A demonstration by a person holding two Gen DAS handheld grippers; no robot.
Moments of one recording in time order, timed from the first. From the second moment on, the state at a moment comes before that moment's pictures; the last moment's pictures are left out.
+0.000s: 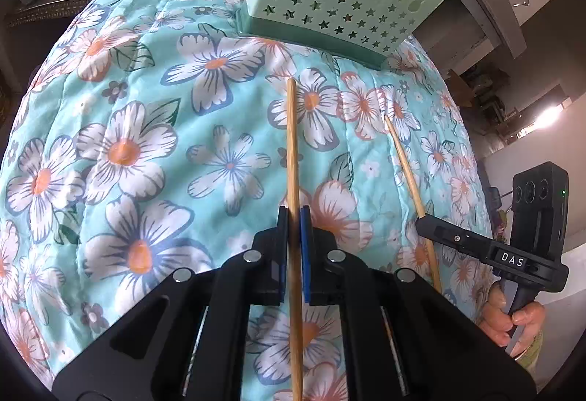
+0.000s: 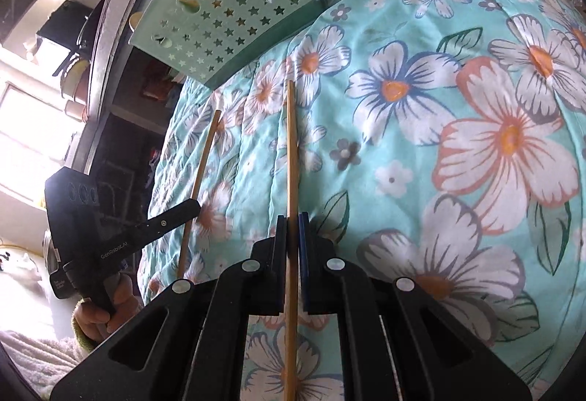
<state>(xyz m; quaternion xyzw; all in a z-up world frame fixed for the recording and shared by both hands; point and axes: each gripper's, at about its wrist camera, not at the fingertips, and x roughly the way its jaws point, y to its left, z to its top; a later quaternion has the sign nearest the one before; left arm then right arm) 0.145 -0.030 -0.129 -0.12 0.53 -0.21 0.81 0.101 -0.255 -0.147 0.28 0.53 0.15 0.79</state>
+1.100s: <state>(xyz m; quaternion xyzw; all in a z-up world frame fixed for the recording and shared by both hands) 0.222 -0.077 -0.132 0.01 0.51 -0.21 0.84 0.183 -0.223 -0.138 0.13 0.52 0.12 0.84</state>
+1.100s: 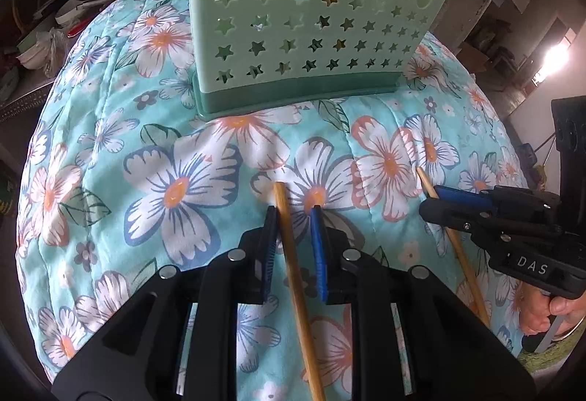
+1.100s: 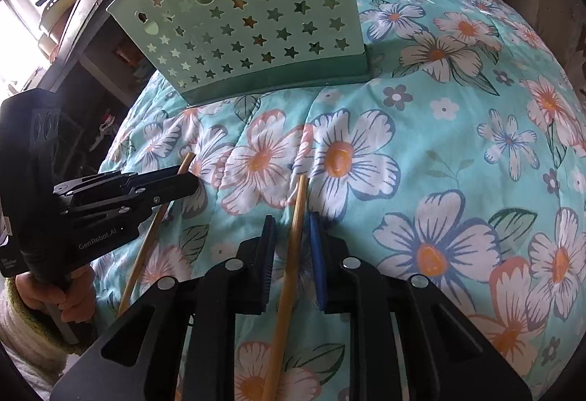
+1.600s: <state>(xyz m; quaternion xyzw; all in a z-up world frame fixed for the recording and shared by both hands) 0.220 -0.053 -0.086 -0.06 0.46 -0.24 0.85 0.168 -0.256 -0.092 0.21 0.45 0.14 0.86</state>
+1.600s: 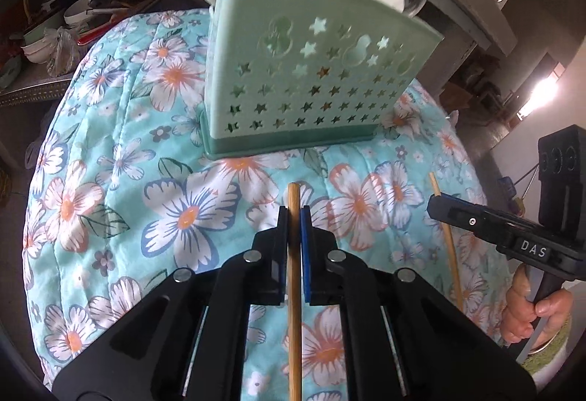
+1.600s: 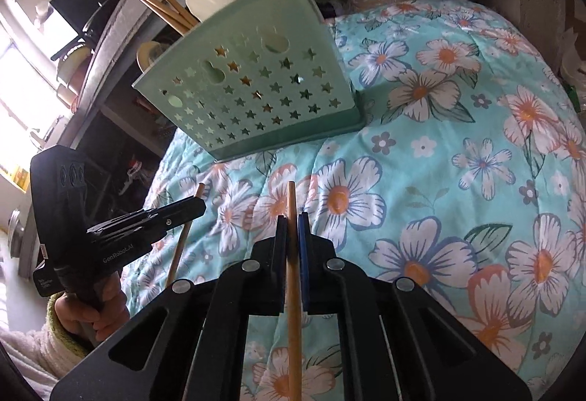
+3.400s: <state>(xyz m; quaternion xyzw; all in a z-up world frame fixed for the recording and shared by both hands) 0.286 -0.038 0.098 -0.16 0.17 -0.19 0.95 0.121 -0.284 0.003 0.19 0.33 0.14 0.92</state>
